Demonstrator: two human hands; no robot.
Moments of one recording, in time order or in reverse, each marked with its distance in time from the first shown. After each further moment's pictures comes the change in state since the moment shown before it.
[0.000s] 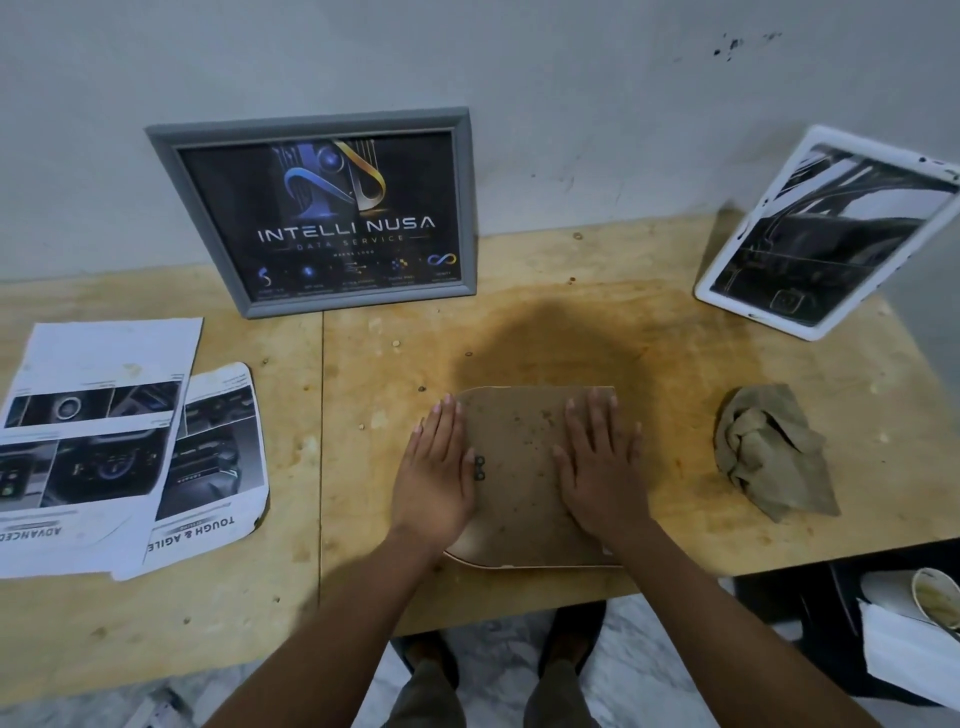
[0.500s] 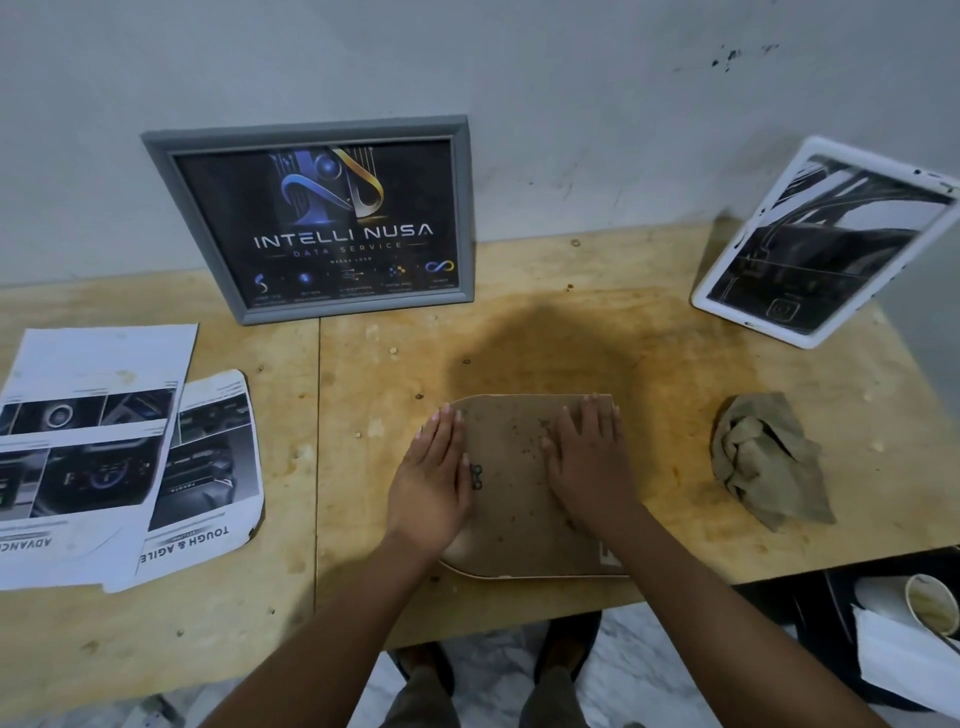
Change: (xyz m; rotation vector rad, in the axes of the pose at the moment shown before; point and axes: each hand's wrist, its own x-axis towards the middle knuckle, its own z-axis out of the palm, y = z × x) left_hand 0.005 -0.002 -0.003 0.008 0.079 0.032; right_hand 0.017 -0.019 -0.026 -0.021 -0.027 -0.016
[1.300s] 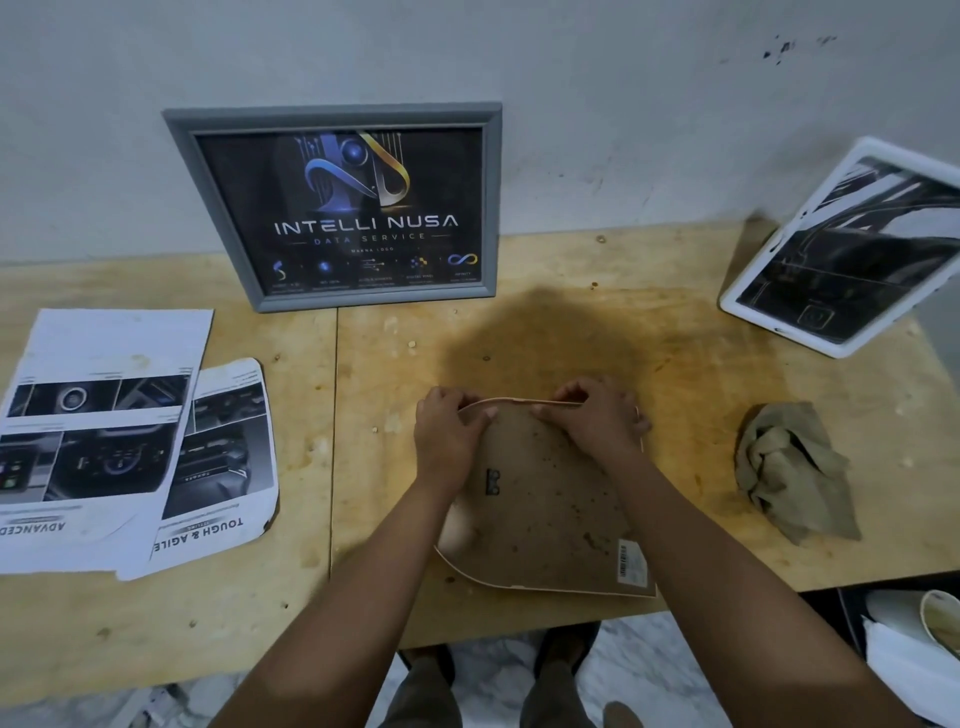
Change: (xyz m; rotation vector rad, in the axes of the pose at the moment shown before) left_hand 0.057 -0.004 -0.013 -0.623 0.020 -0.399; right_hand 0.054 -0.010 -0.015 0.485 -0.083 0.337
